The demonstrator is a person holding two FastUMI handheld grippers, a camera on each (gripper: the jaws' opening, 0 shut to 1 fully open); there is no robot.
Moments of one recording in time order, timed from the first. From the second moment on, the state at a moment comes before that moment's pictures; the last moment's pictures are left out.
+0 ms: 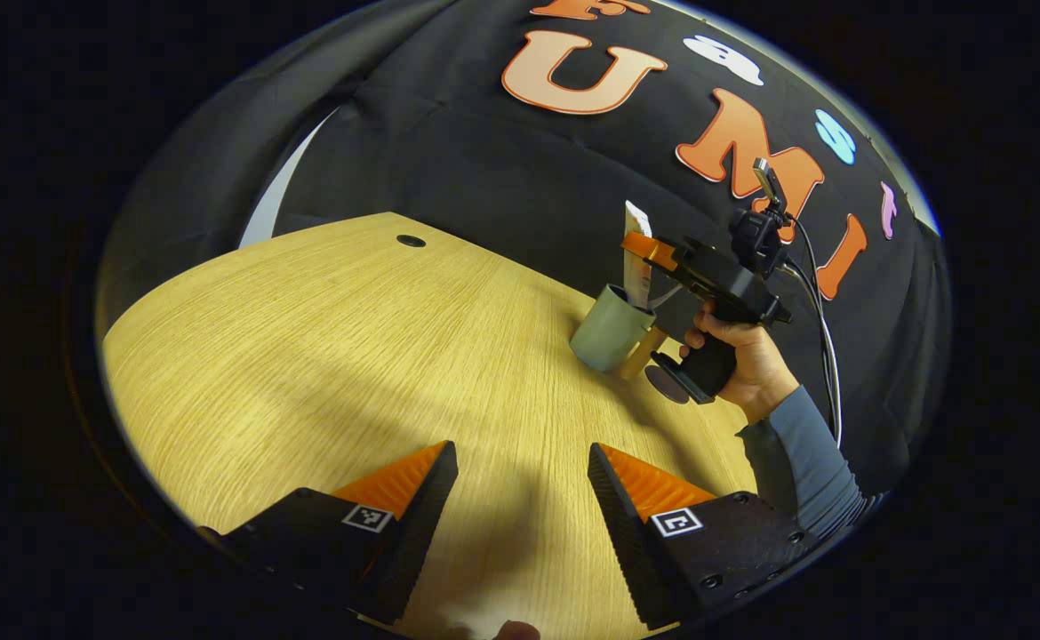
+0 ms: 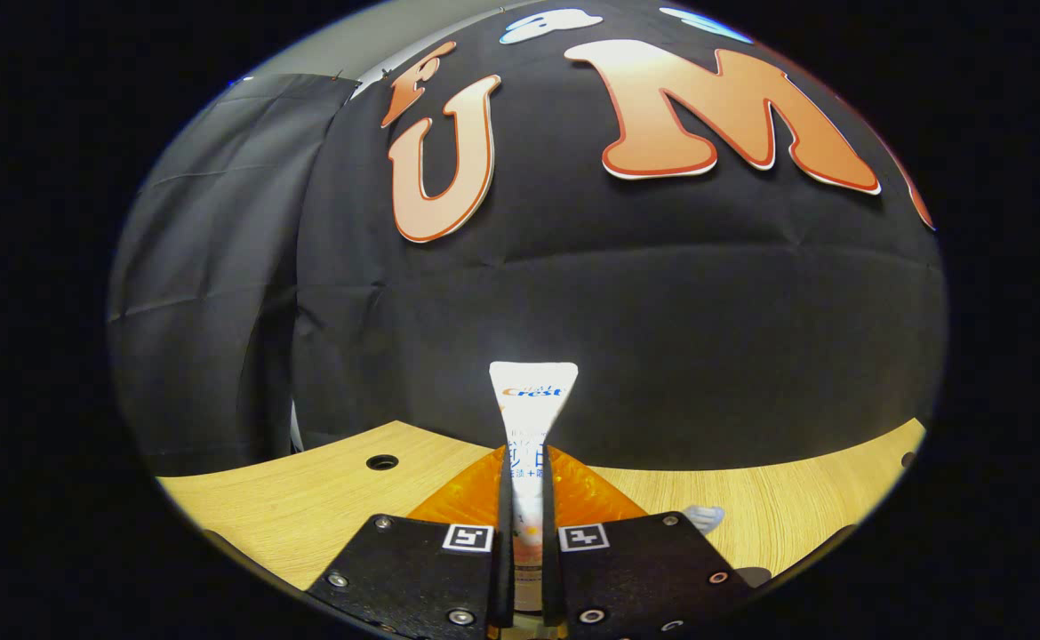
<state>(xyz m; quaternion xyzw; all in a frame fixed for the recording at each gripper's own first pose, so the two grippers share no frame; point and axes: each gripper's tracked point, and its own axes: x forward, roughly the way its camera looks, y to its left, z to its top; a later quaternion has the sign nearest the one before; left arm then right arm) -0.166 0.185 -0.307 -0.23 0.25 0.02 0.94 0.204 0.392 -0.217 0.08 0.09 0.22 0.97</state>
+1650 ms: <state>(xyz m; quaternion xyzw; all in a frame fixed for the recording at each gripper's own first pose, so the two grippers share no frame) 0.039 0.074 -0.253 -0.10 0.38 0.02 0.92 0.073 0.040 0.033 0.02 0.04 0.19 0.98</state>
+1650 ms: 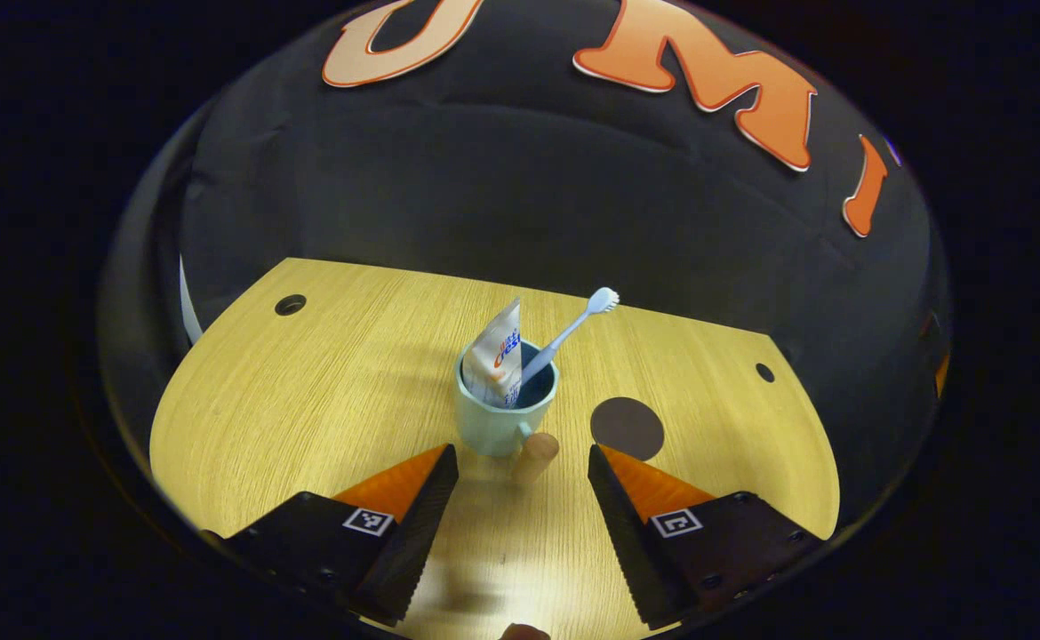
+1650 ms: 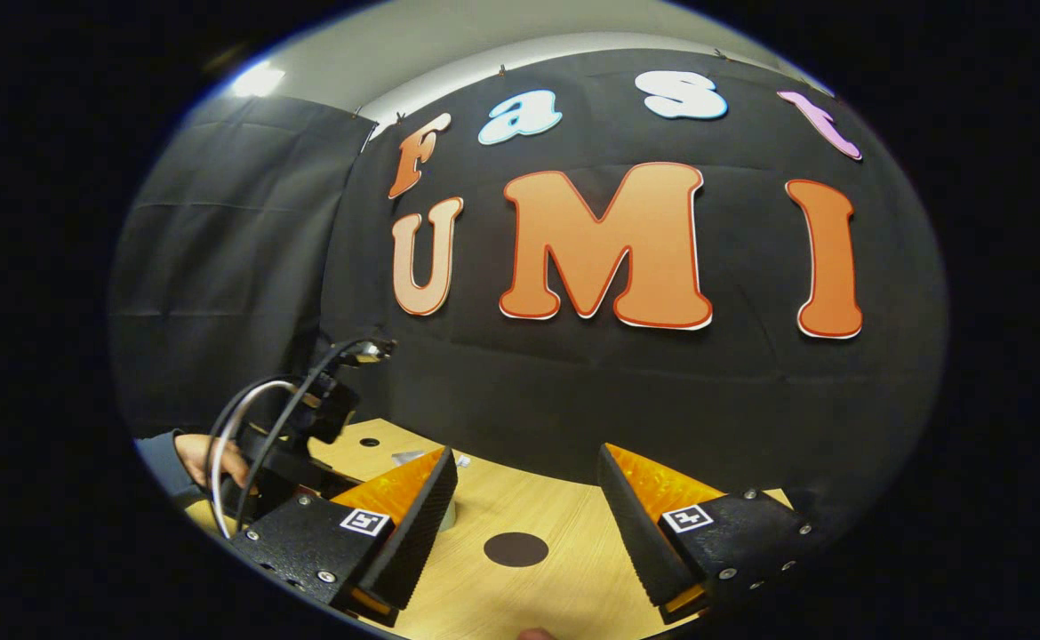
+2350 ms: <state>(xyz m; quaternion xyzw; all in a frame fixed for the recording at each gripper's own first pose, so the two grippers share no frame) 0.059 0.103 -0.308 -0.10 0.50 0.13 0.85 0.030 -0.019 0.002 0.07 0.05 0.19 0.98</state>
